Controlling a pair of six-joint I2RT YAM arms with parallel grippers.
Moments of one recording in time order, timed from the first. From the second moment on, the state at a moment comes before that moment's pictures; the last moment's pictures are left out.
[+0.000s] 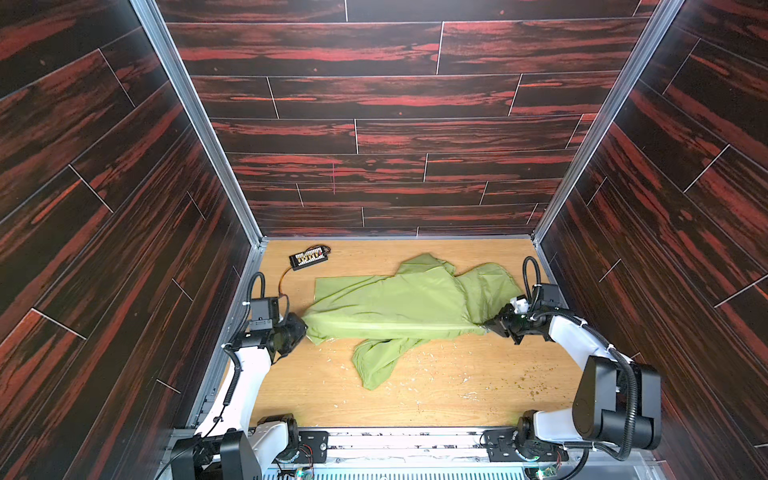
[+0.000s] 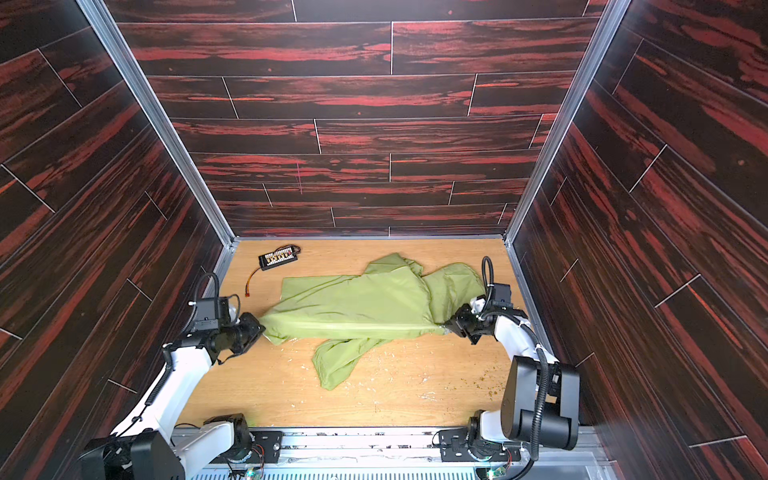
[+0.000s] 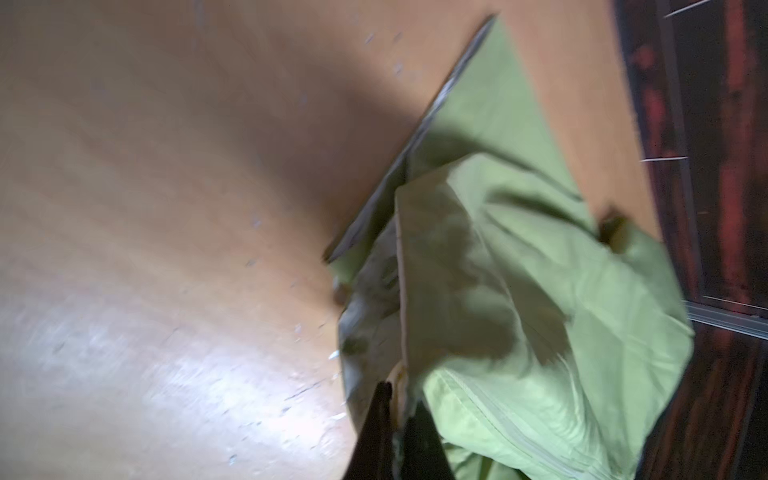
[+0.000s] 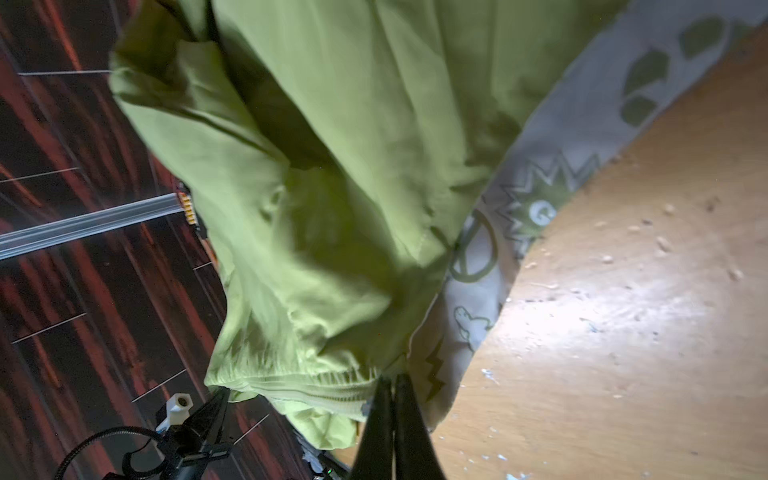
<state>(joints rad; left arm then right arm) 0.15 1.08 0.65 -0.56 0.29 -0.76 -0.13 1.41 0.78 -0.55 -0.65 0.63</state>
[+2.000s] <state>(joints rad) 0.08 1.58 0.34 0.82 -0.21 -0.19 -0.09 1.54 0.31 0.96 -0.09 0.08</state>
